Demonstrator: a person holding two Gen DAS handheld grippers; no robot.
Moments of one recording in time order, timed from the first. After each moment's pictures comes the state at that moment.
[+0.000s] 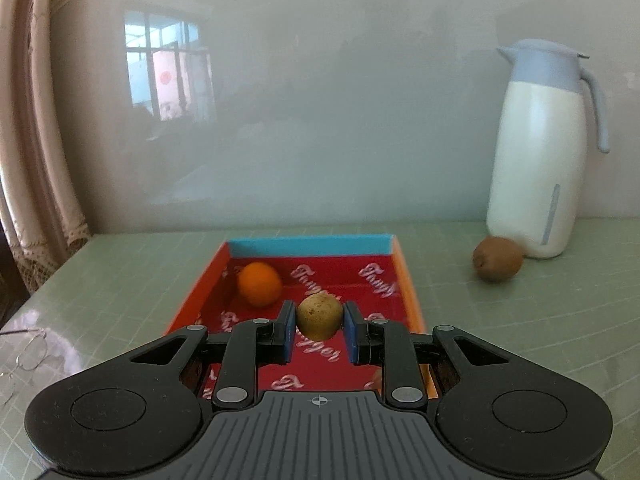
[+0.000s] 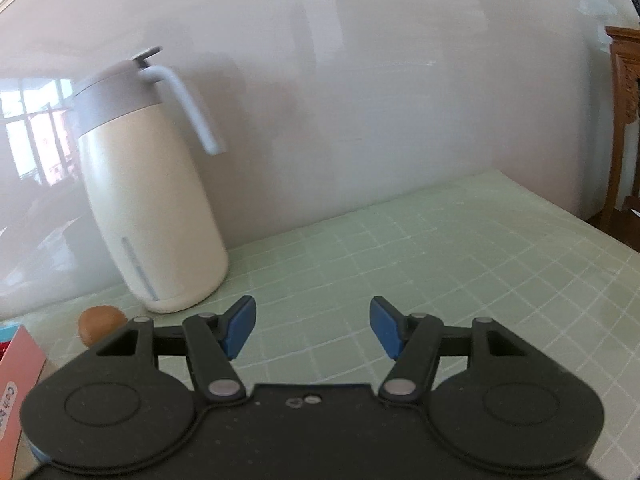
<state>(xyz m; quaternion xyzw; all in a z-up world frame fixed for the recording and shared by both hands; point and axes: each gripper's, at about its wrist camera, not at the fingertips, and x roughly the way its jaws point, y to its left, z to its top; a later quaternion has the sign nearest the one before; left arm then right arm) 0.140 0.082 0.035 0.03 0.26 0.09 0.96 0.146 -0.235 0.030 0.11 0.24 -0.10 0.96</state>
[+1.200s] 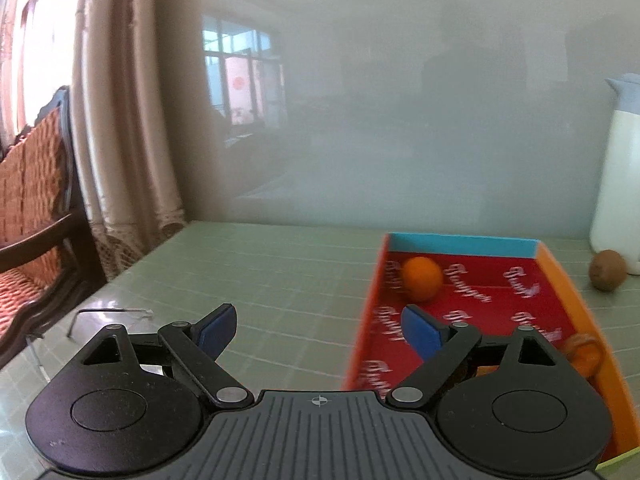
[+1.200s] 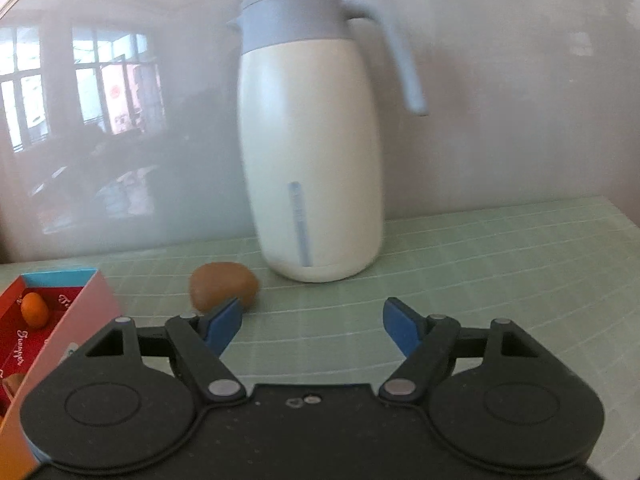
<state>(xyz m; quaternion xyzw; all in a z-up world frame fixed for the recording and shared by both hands) 0.102 0.182 0.025 0.02 0.22 0.20 0.95 0.192 -0.115 0.018 0.05 0.26 0.01 0.96</state>
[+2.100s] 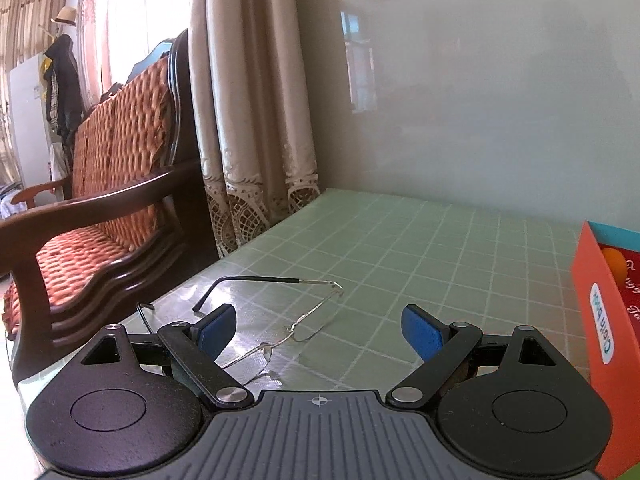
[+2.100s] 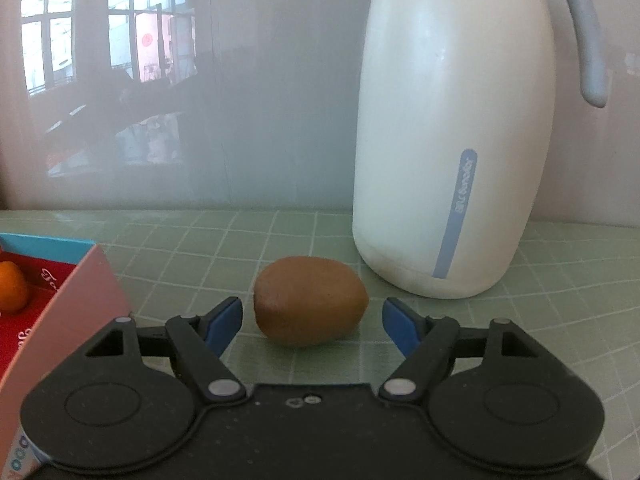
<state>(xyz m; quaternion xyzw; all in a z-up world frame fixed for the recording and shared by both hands) 0.081 0.302 0.005 -0.01 0.24 0.33 0.91 0.271 -0.044 -0.017 -0.01 0.30 0.05 0.95</state>
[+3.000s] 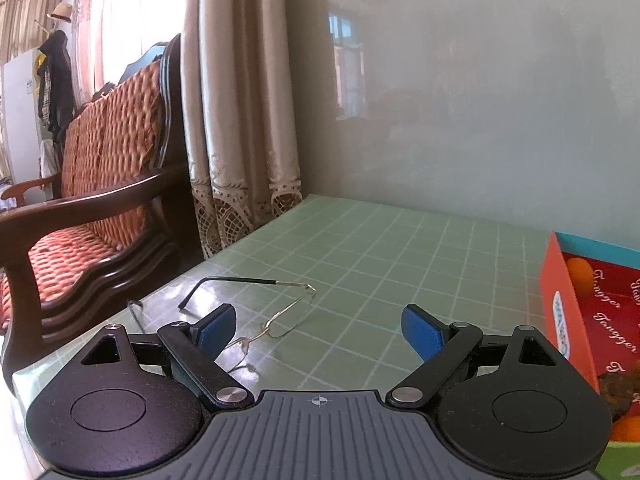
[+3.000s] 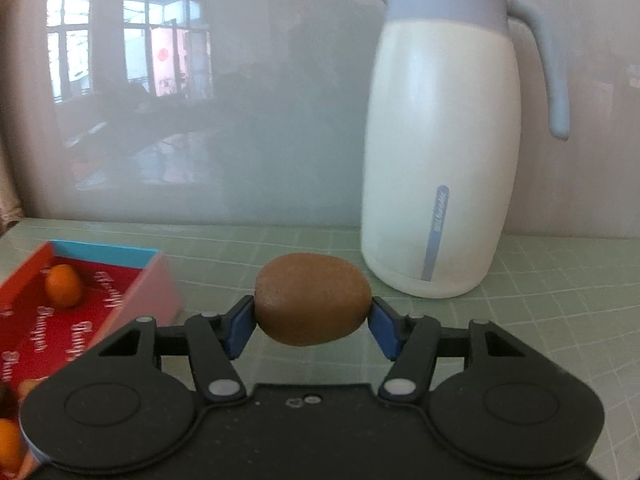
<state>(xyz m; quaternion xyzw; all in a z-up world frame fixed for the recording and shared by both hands) 0.066 0.285 0.018 -0.03 0.23 0.31 0.92 0.205 -0.045 0.019 -0.01 0.28 0.08 0.96</state>
